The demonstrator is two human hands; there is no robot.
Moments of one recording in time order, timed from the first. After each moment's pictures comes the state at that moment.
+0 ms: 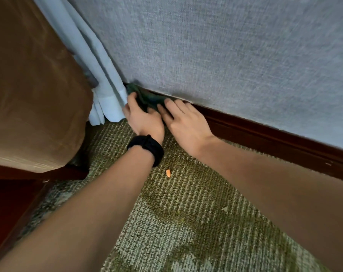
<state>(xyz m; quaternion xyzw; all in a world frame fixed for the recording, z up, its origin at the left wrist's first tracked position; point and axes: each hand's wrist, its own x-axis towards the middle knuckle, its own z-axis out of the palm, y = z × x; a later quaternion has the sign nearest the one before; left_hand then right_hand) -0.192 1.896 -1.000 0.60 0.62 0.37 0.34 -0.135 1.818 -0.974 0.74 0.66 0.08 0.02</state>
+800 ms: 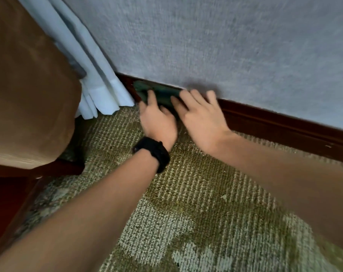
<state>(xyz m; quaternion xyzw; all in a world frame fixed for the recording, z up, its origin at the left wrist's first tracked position) -0.188 1.863 -1.000 0.75 0.57 0.20 0.28 -0.118 1.787 -0.980 0.77 0.63 0.10 0.03</state>
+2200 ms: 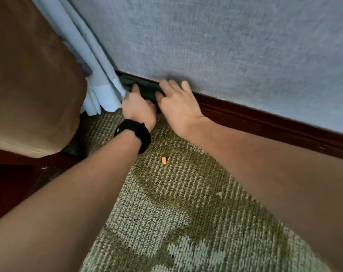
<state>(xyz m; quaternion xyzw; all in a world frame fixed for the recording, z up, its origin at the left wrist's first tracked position) -0.203 1.901 -0.984 0.79 0.57 0.15 0.19 -0.133 1.829 -0.967 0.75 0.66 0.04 -0.03</state>
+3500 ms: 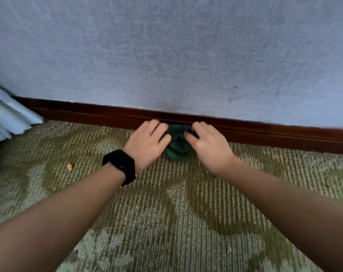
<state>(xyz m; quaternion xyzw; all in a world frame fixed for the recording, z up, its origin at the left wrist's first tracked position) -0.114 1.687 -0.984 0.98 -0.08 0.15 -0.12 -0.006 1.534 -0.993 0.81 0.57 0.12 -0.10</state>
